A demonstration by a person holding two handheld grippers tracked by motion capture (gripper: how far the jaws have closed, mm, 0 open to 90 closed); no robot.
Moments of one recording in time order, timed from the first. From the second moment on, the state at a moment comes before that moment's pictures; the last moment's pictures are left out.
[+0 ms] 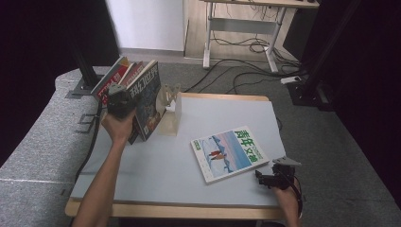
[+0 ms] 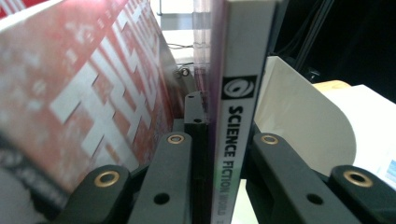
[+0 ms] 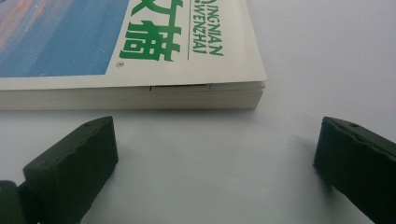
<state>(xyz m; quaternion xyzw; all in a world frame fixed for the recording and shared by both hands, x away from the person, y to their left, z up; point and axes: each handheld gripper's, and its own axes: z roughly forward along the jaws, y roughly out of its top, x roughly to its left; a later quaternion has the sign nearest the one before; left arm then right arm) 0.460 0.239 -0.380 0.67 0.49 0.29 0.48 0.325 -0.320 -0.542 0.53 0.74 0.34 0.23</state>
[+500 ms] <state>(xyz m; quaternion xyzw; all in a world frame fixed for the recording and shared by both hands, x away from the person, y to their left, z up) 0.443 0.244 -0.370 0.68 0.48 0.30 0.47 0.325 -0.320 -0.542 0.53 0.74 0.34 0.23</state>
